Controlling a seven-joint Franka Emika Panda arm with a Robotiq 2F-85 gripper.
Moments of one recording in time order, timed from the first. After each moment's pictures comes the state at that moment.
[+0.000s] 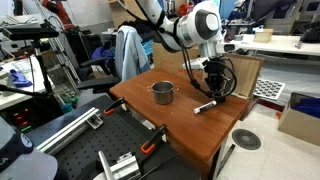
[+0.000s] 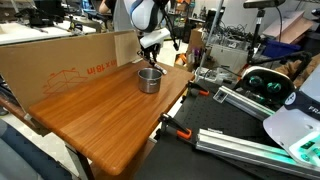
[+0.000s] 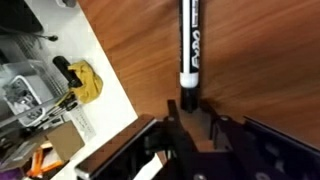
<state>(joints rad) 0.10 0.74 -0.31 -1.79 -0.31 2.42 0.52</state>
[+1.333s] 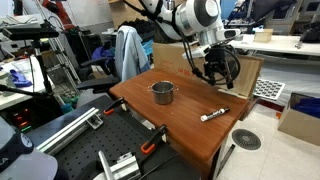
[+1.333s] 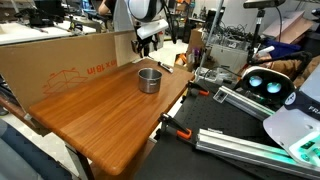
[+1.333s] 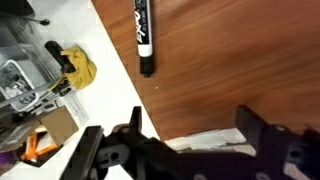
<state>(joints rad) 0.10 0.67 -0.30 -1.80 -0.32 2.43 0.50</state>
